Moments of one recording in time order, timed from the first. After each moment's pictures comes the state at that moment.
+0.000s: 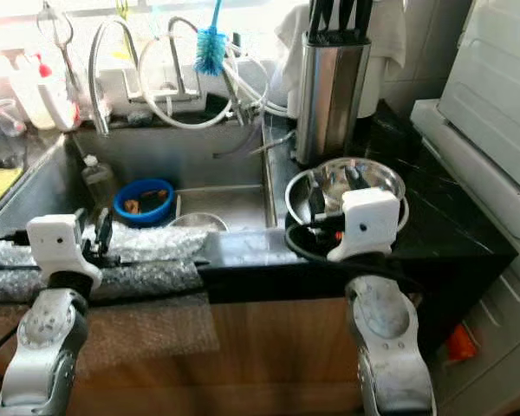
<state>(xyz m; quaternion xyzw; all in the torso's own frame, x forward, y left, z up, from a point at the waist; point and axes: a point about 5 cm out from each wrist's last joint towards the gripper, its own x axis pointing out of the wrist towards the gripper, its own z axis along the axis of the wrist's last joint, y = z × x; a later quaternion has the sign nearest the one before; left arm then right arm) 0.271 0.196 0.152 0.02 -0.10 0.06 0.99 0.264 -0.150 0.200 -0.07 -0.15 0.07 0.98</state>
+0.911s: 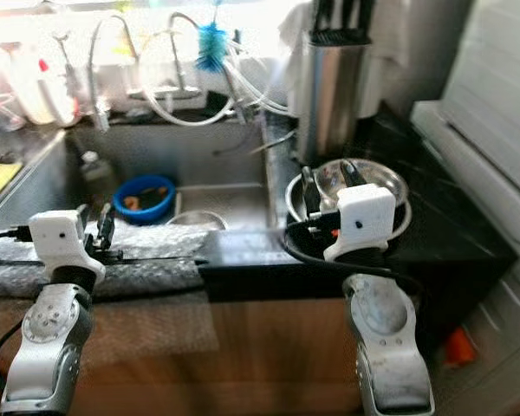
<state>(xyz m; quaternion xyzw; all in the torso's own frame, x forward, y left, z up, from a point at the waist) 0.275 0.192 0.154 0.02 -0.11 0.06 0.99 0.264 -0.147 0.202 -0.08 -0.16 0.08 0.98</state>
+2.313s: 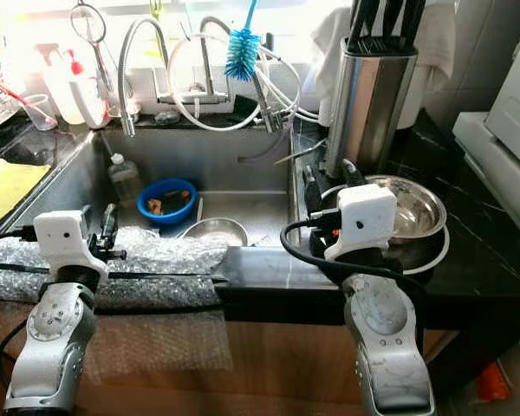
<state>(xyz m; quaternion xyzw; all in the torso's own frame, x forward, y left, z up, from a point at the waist) 0.279 0.188 0.154 0.01 -0.11 0.05 0.99 0.264 -0.148 0.201 -0.08 -0.16 0.07 0.98</state>
